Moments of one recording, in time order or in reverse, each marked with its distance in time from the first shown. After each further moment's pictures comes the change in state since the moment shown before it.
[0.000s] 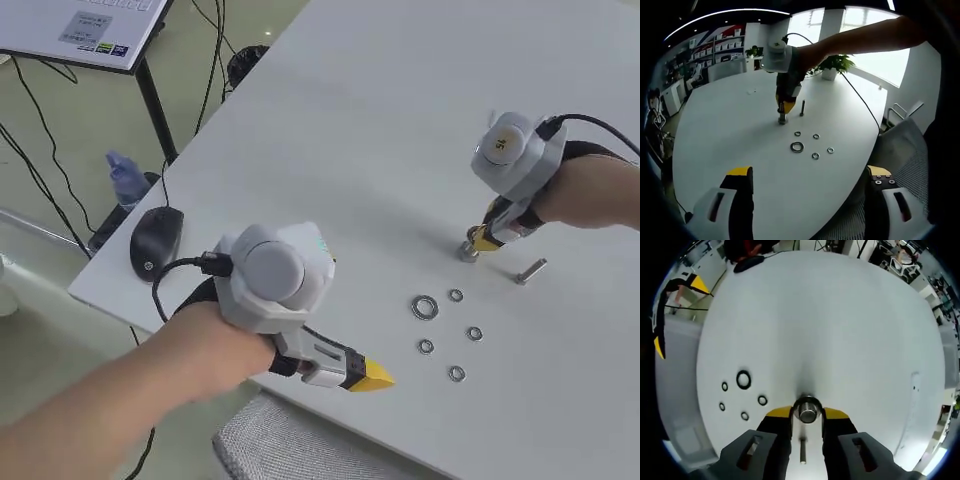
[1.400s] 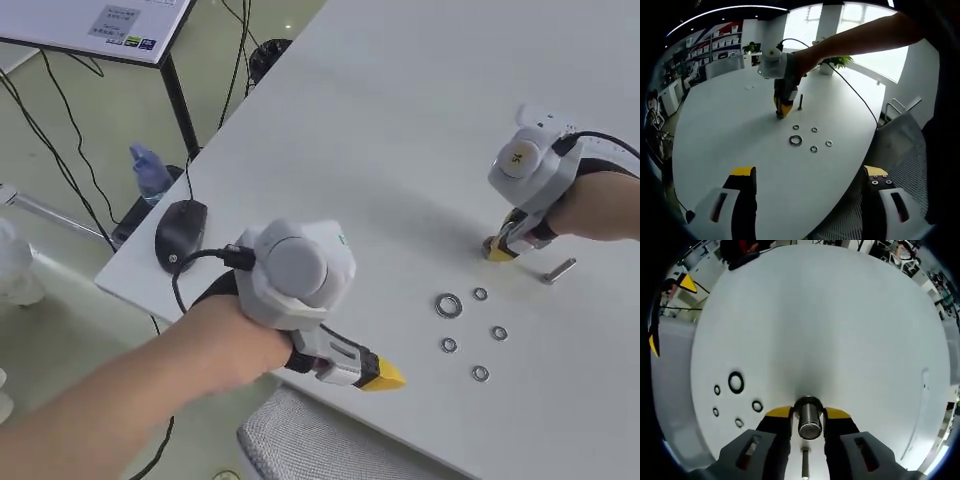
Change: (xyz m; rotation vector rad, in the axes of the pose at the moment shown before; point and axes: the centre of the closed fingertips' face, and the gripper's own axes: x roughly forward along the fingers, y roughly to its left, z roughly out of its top) left arm -0.004 -0.001 -0.011 0.013 0.046 -0.017; right arm 0.030 0.002 -0.002 0.018 -0.001 0.023
